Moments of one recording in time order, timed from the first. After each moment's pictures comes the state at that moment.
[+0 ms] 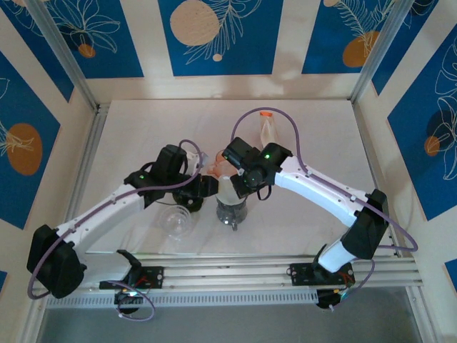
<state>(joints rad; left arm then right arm) -0.64 1.23 0.93 -0.47 0.49 -0.57 0.89 1.54 1.47 -1.19 0.14 0.41</state>
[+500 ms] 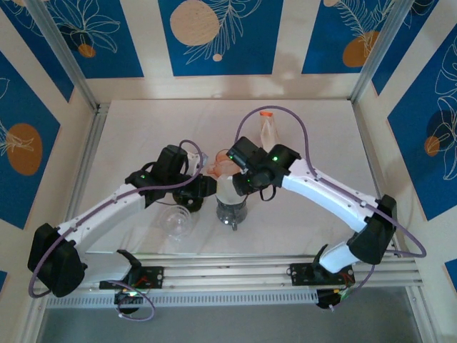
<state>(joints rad) -0.64 1.23 0.93 -0.47 0.47 -0.57 0.89 1.46 1.45 -1.16 0.15 0.43</state>
